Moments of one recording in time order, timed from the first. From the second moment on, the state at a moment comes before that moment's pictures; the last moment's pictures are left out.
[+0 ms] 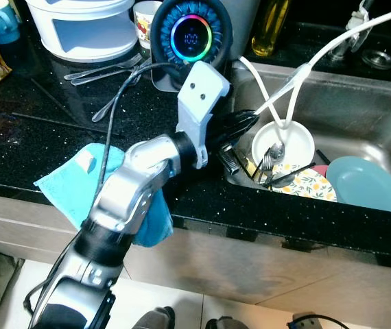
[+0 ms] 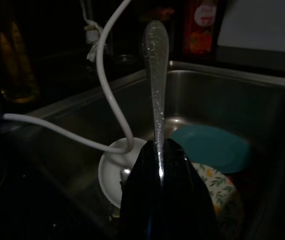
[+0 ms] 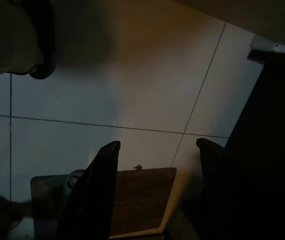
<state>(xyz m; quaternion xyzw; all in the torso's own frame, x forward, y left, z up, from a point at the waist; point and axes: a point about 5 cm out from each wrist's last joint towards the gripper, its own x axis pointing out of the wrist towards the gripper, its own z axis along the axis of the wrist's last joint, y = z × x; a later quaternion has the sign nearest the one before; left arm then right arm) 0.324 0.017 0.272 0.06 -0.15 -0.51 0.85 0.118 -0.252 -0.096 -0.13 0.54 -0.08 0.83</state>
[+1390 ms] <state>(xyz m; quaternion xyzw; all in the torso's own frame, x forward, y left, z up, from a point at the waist) 0.358 0.008 0.281 0.04 -0.12 -0.48 0.87 0.108 -0.247 -0.100 -0.11 0.55 -0.09 0.82</state>
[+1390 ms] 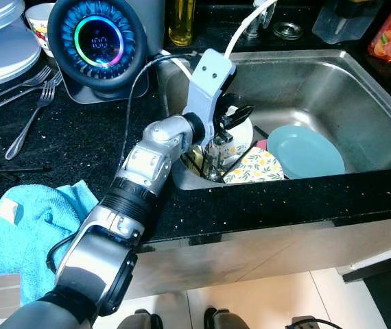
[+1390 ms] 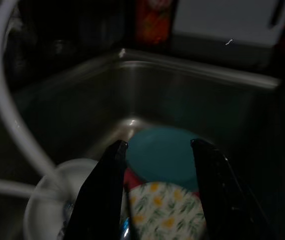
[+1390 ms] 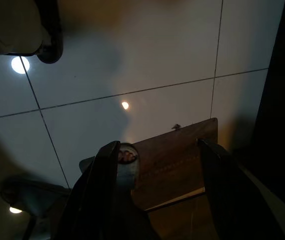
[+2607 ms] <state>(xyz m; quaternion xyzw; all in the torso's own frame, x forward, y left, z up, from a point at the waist) 0.259 0.159 0.350 0.23 -0.19 -0.46 0.83 0.115 -0.241 -0.100 -0.11 0.54 -0.05 0.83</state>
